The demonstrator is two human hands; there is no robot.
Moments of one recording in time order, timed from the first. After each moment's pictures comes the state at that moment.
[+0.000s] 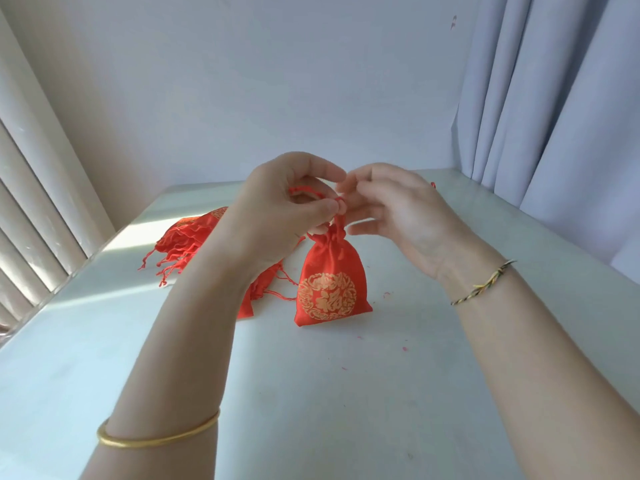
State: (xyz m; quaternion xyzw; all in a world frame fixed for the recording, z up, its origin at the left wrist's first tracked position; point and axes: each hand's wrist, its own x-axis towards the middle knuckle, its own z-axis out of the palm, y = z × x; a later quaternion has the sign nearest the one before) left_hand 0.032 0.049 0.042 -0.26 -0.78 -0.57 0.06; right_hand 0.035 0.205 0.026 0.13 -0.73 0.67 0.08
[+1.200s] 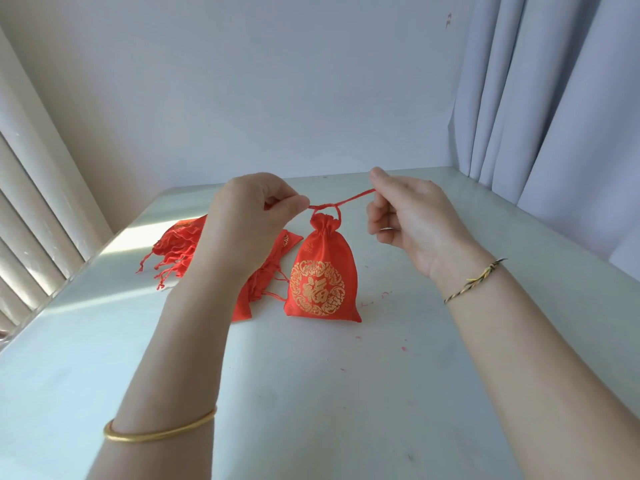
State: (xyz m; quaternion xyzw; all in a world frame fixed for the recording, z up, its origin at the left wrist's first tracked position) left_hand 0.007 0.034 0.022 -0.20 -0.86 -0.41 0.23; right_hand 0.024 0.216 0.013 -0.02 -0.69 0.70 0.15
